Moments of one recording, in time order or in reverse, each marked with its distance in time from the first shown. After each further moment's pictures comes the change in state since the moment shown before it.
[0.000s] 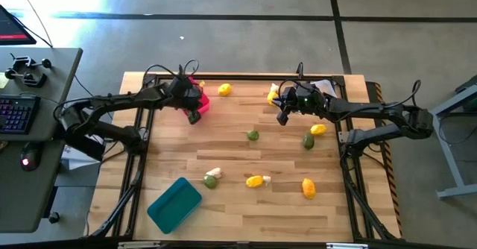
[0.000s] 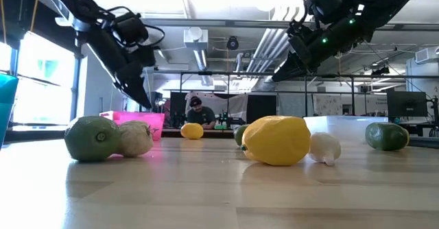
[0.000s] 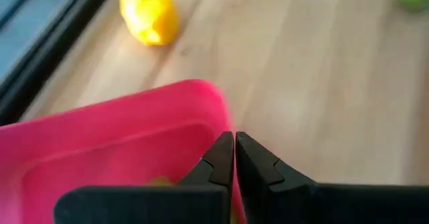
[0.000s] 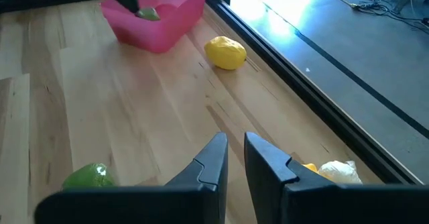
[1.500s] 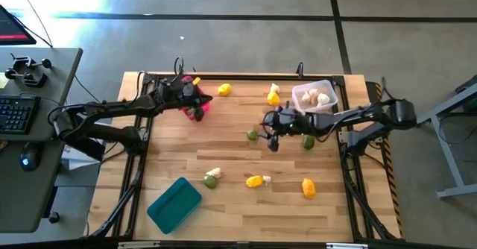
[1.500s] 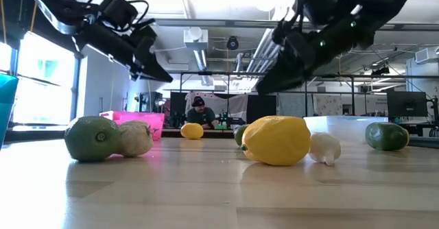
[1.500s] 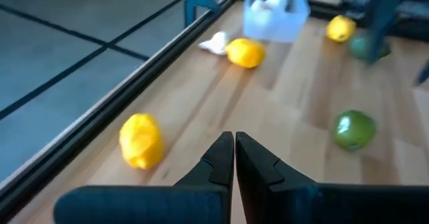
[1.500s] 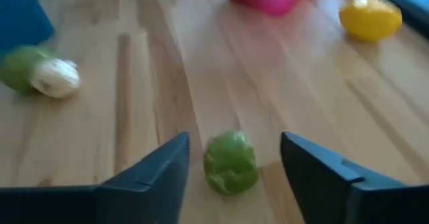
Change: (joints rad) left arm -0.064 -0.114 -0.135 0.482 0.072 -0.176; right arm 0.294 0.224 0.000 0.142 -0.006 0.137
